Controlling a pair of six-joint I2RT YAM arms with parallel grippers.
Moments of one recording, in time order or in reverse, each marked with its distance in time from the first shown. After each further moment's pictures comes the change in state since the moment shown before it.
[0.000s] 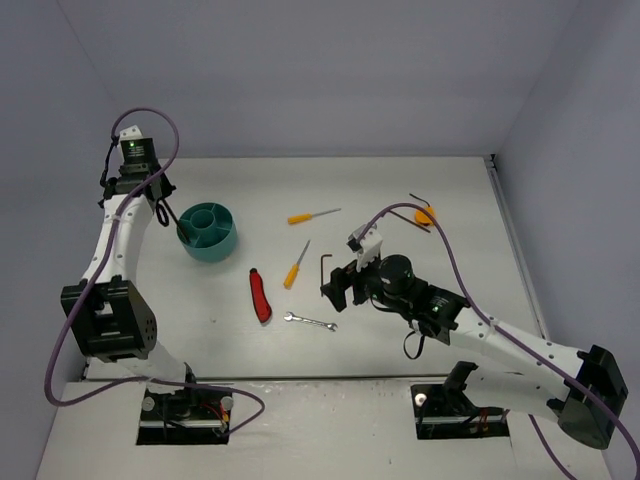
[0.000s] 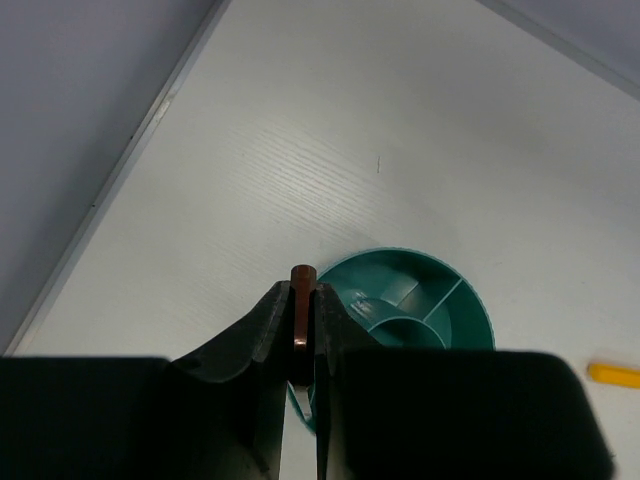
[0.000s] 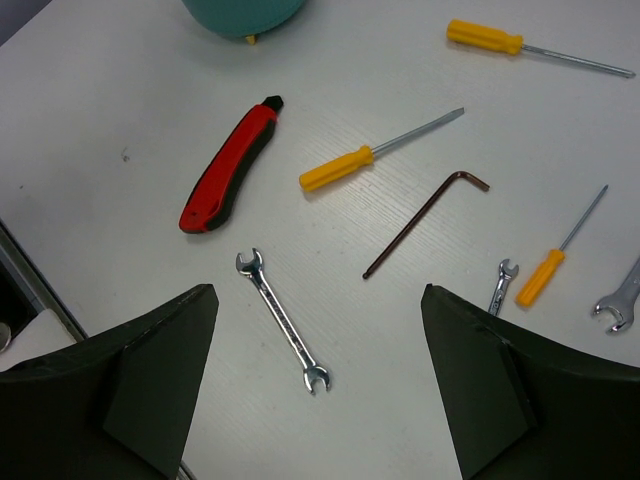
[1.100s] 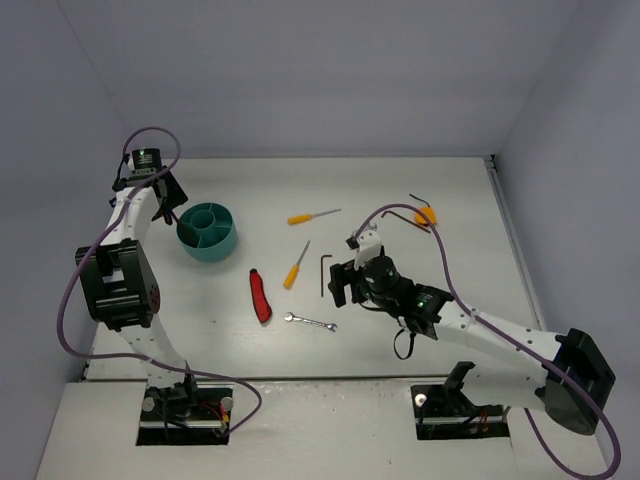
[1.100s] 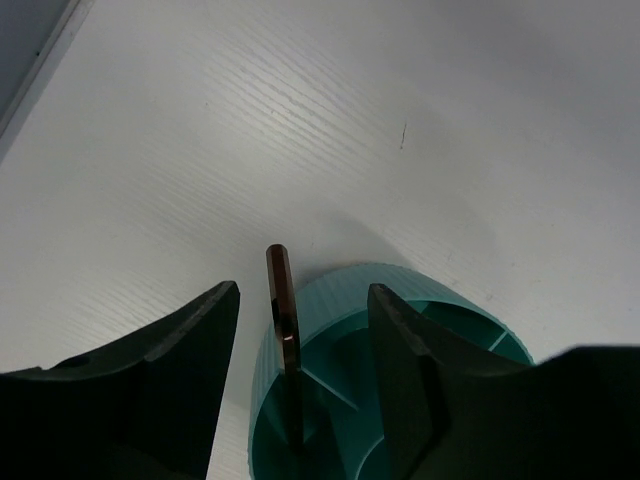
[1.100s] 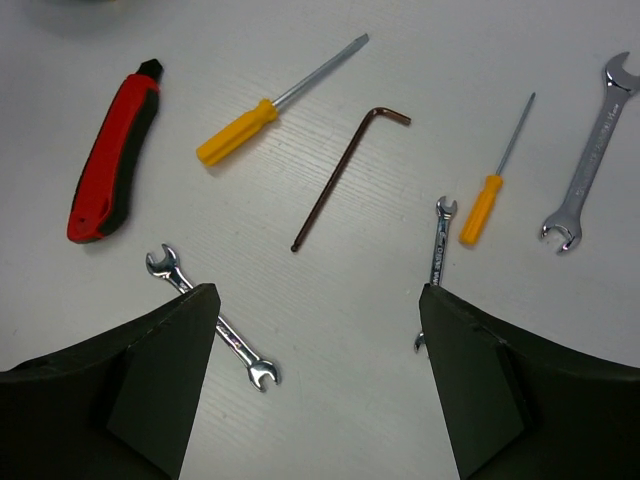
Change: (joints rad) left arm 0.046 0.241 0.023 0.028 0.092 -0.108; right arm 0.000 0.102 -0.005 -0.038 0.182 0.079
